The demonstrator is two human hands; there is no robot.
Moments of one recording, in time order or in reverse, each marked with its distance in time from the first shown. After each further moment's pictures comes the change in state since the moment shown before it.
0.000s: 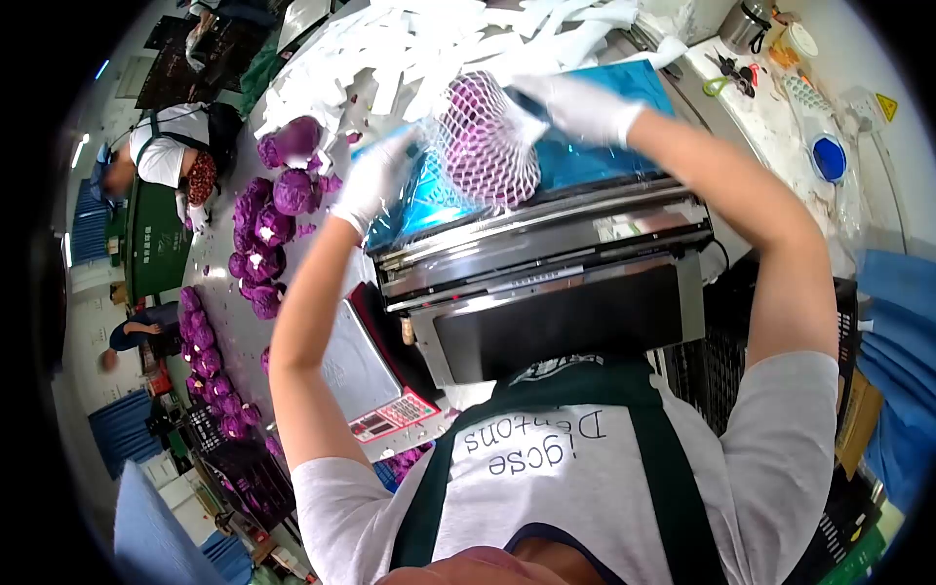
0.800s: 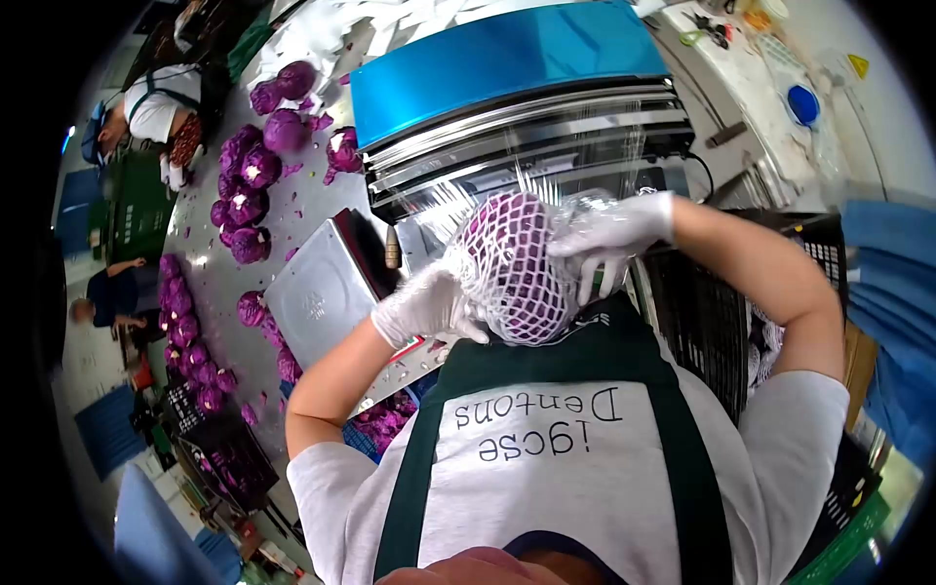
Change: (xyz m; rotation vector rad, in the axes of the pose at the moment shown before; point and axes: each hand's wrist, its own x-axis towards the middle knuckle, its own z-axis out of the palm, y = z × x) left_hand -0.206 0.212 0.017 -2.215 -0.836 -0.848; right_hand -0.176 -0.197 0.011 1.238 -1.266 0.502
